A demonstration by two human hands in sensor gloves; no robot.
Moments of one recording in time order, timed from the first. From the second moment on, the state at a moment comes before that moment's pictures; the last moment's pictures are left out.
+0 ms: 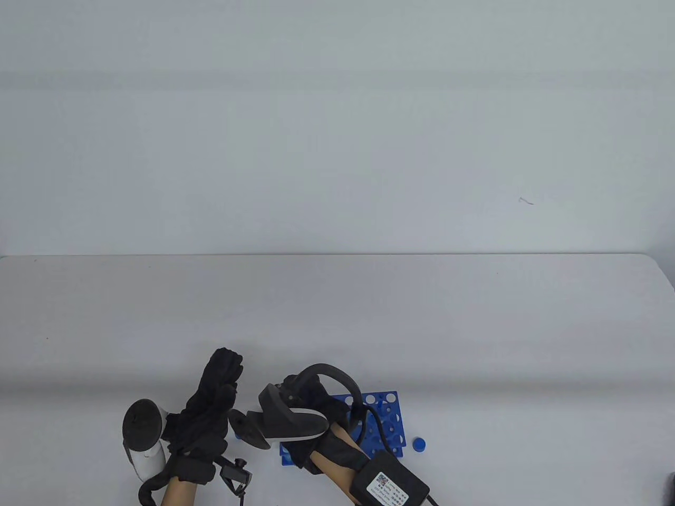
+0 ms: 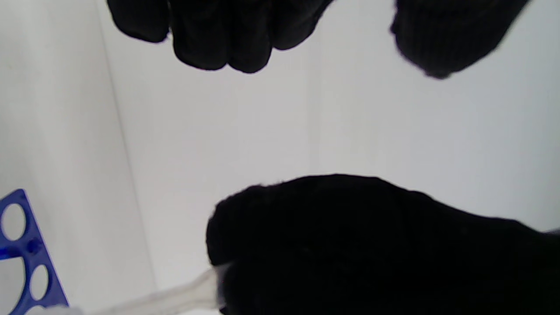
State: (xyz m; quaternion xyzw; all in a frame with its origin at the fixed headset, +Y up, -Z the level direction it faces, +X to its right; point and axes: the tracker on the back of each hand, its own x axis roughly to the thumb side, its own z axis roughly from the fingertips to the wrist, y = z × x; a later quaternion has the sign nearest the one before) left_hand -0.264 -0.719 -0.331 0.08 -0.11 0.67 0.73; right_hand -0.093 -0.623 -0.321 -0.34 0.06 -0.93 0.15
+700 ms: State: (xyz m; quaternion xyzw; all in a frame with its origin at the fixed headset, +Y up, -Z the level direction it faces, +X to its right) left_hand -0.264 -0.719 -0.331 0.08 -0.11 0.67 0.73; right_hand -0.088 -0.625 -0.321 -0.33 0.02 -0.93 0.13
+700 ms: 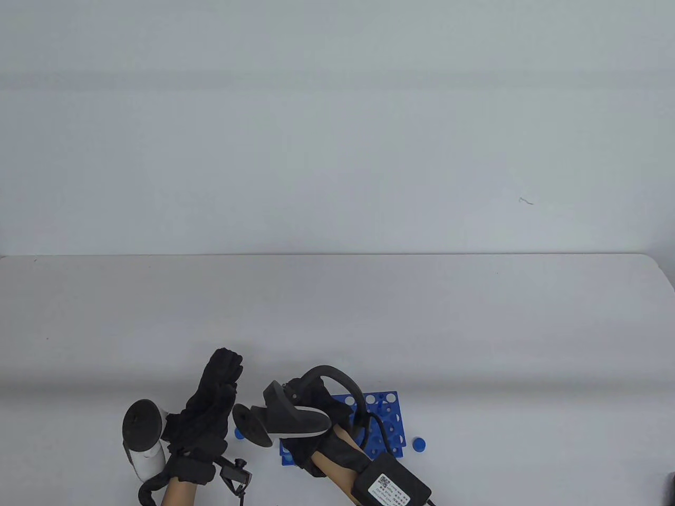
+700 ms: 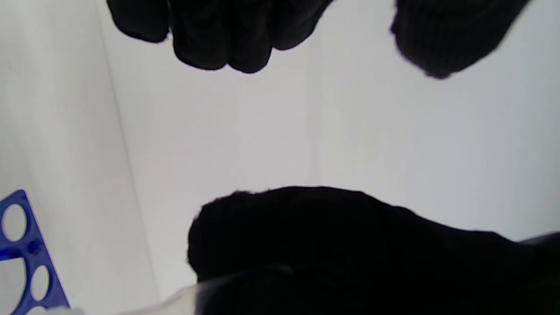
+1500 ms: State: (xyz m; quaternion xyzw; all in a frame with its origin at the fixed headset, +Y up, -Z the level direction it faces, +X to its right) left_hand -0.265 -0.719 -0.330 0.08 -0.11 0.67 0.73; right_hand -0.009 -0.510 -0.316 -0.27 0.09 -0.96 0.03
